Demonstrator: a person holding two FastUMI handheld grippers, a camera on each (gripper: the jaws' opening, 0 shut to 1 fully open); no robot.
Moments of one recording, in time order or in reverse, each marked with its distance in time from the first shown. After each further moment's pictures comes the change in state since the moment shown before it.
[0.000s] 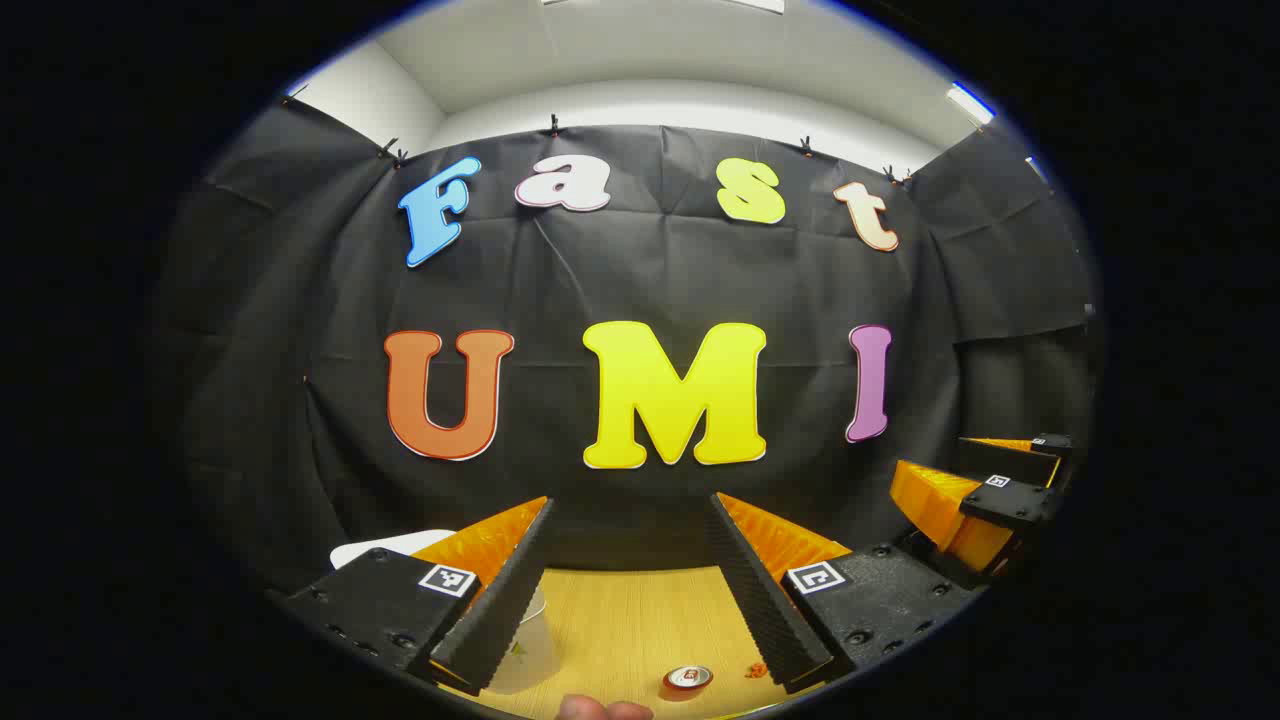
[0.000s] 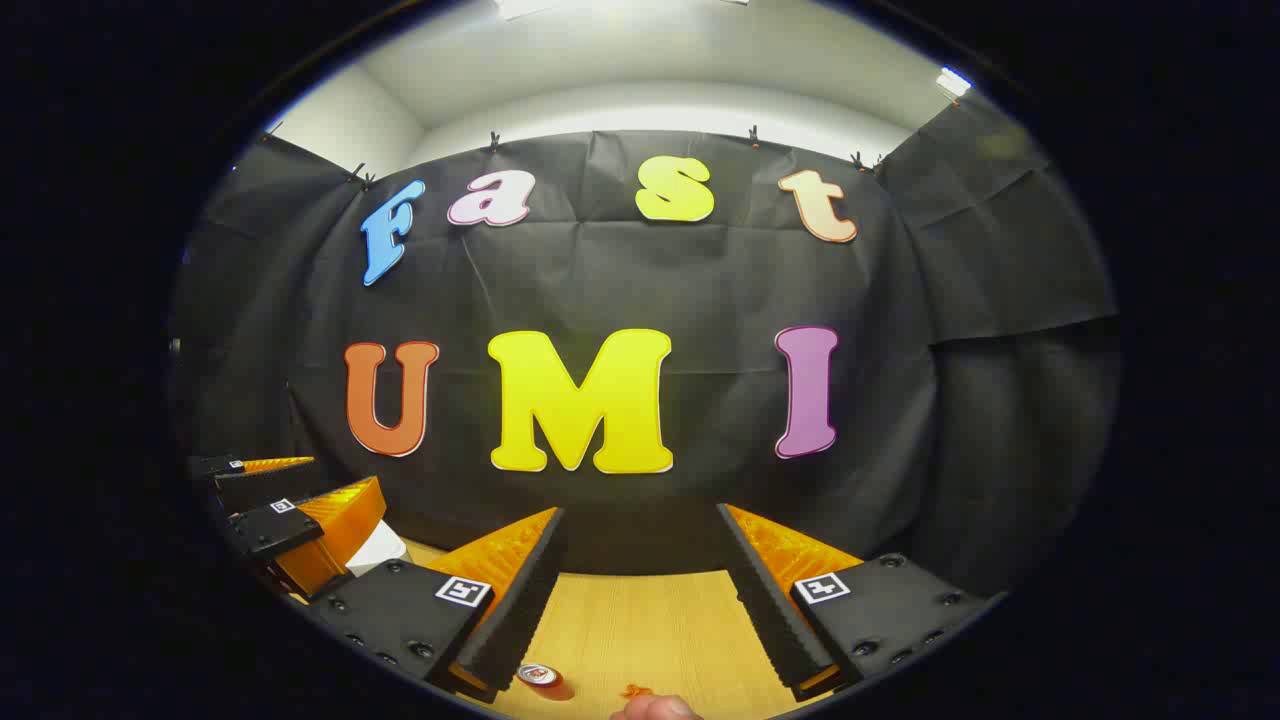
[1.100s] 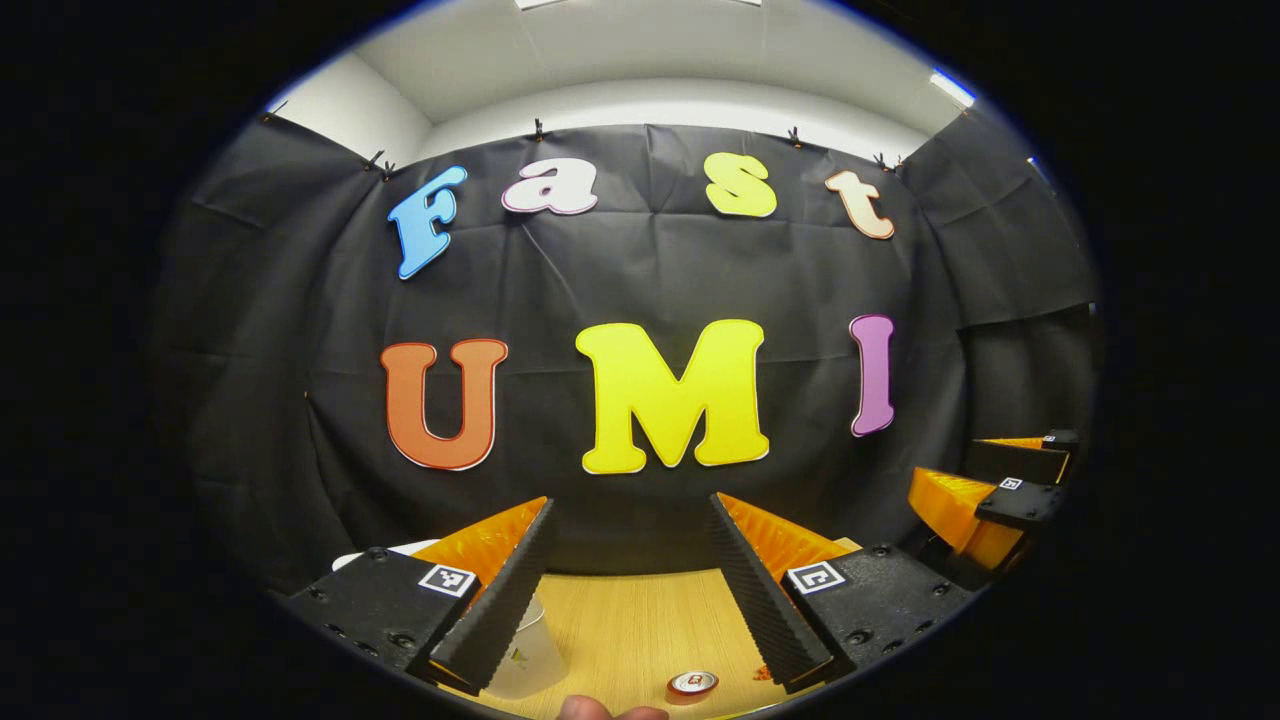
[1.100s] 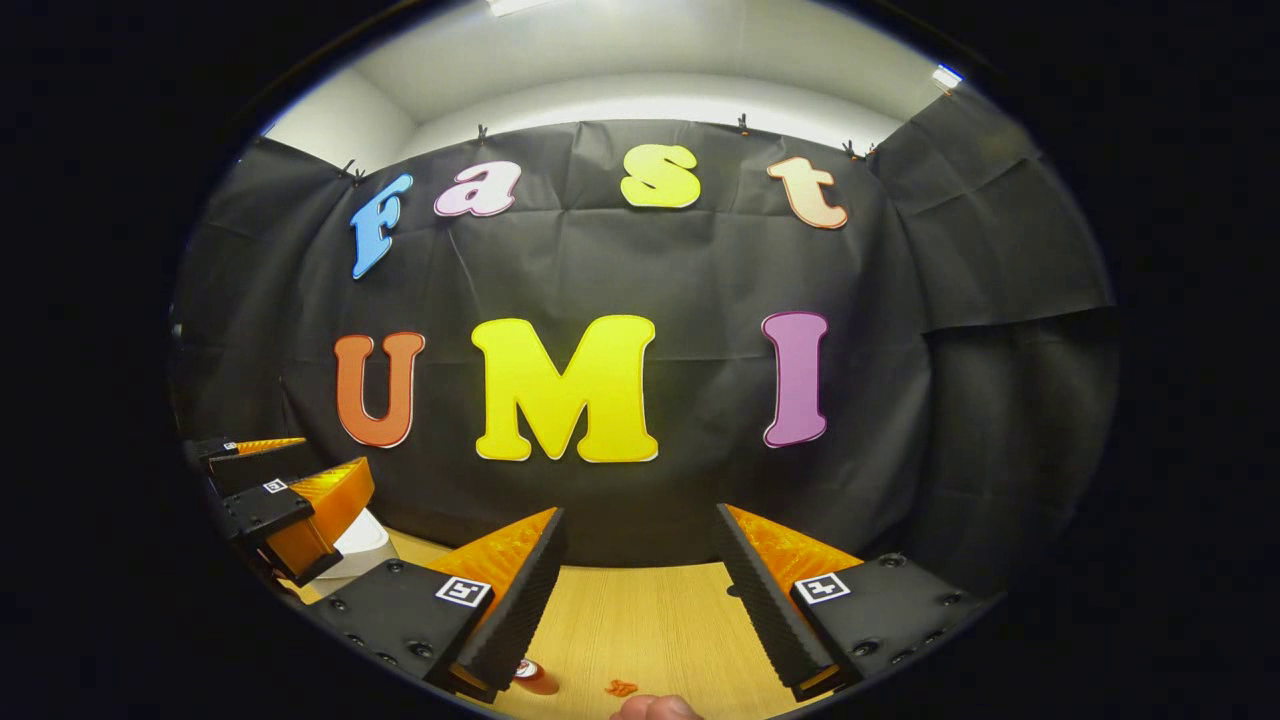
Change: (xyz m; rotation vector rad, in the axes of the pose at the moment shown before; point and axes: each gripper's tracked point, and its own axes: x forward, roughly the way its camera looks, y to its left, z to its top) left arm 0.008 -0.009 0.001 0.054 0.001 0.028; right arm 0.001 -0.027 -0.014 0.010 0.030 -0.019
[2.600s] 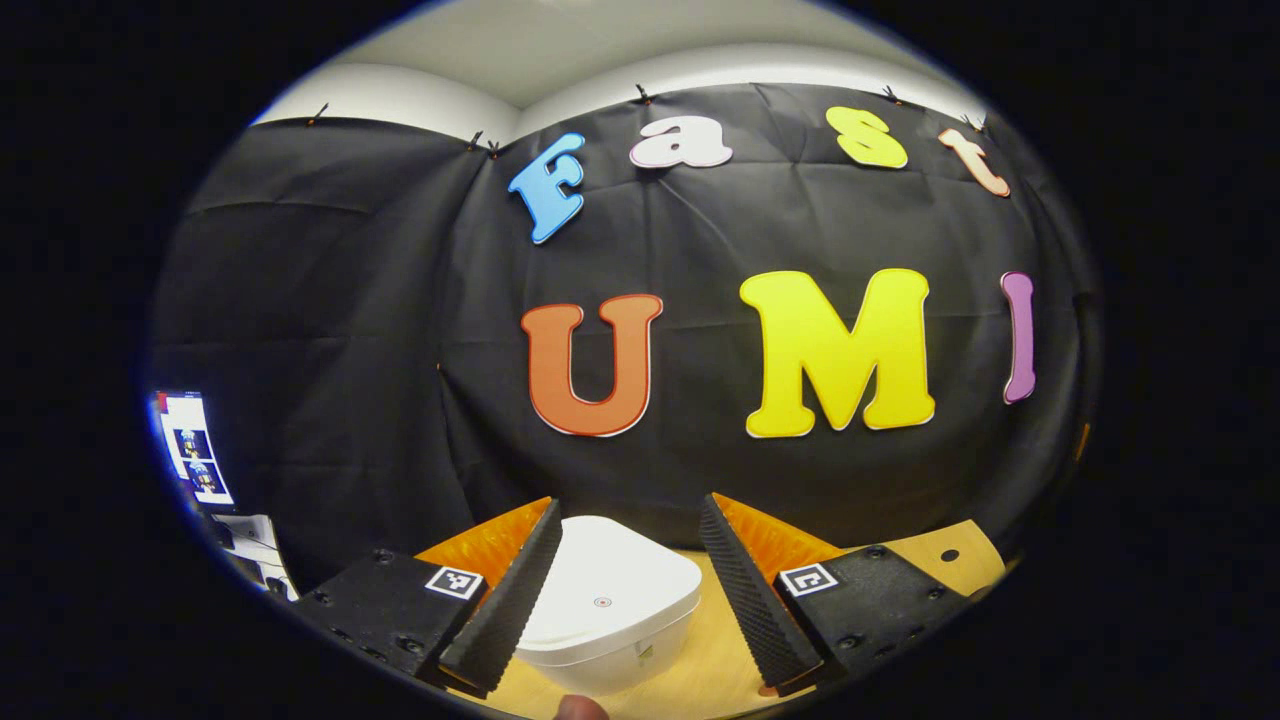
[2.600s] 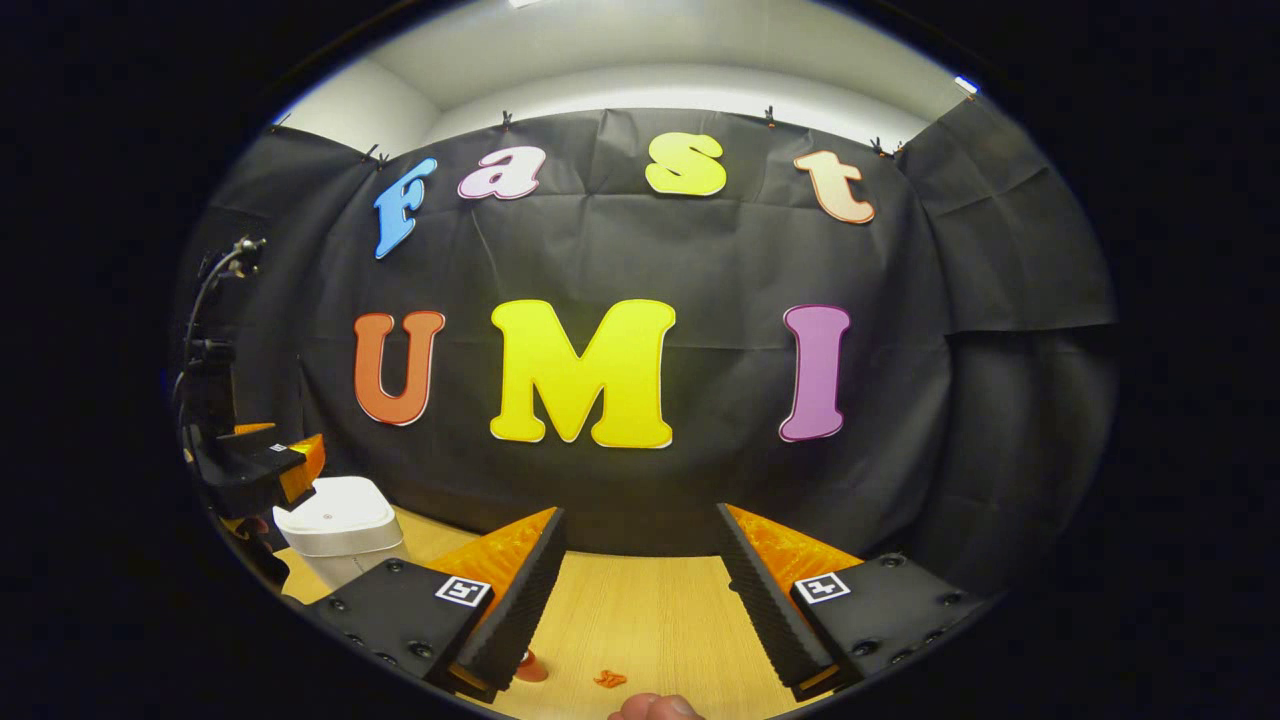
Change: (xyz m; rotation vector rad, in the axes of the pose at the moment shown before) left arm 0.011 0.137 -0.058 0.011 0.149 0.421; right arm 0.000 0.008 -0.008 -0.051 0.037 0.078
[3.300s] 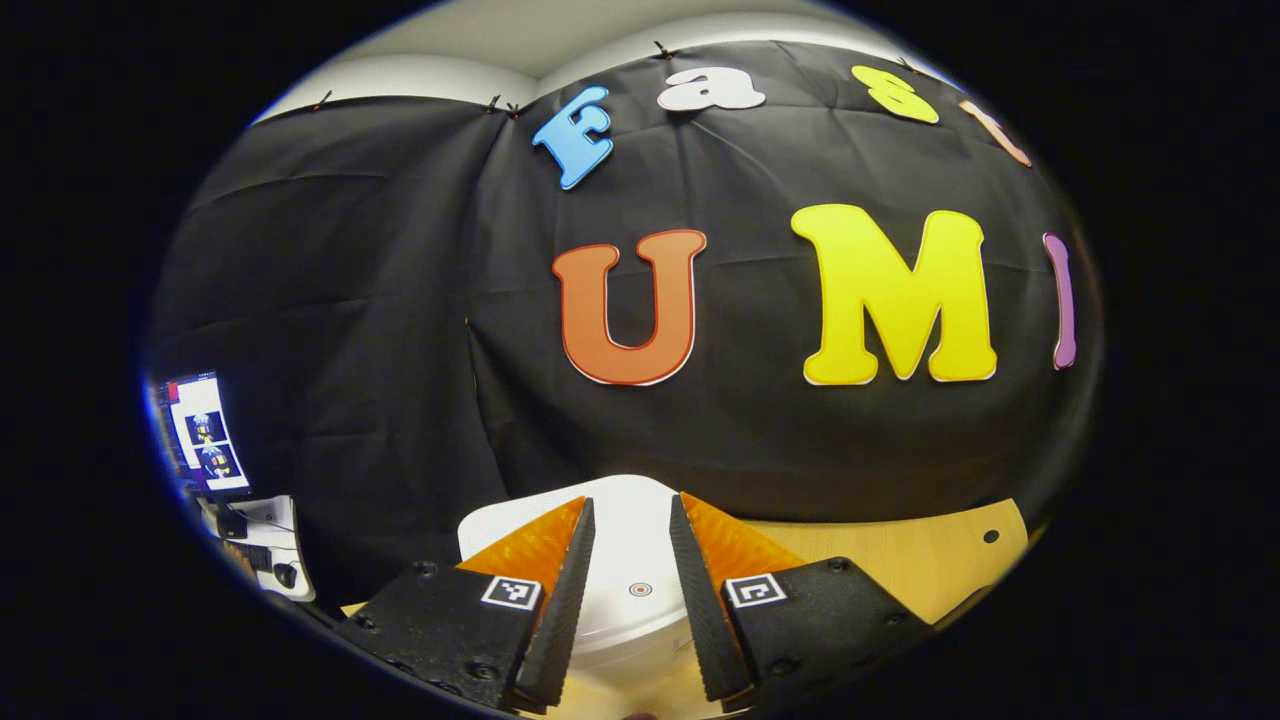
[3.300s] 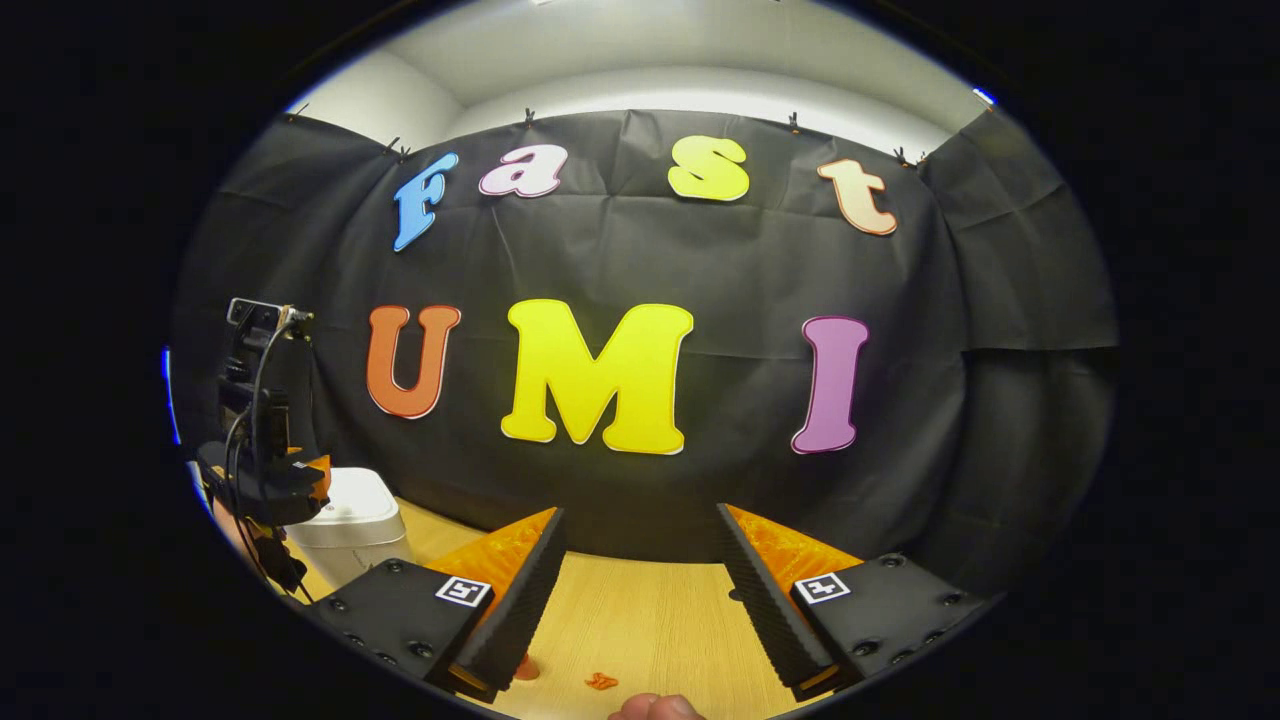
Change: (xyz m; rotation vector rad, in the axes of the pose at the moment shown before) left arm 0.036 0.022 -0.052 -0.004 0.121 0.106; right arm 0.008 0.007 0.002 -0.057 0.004 0.037
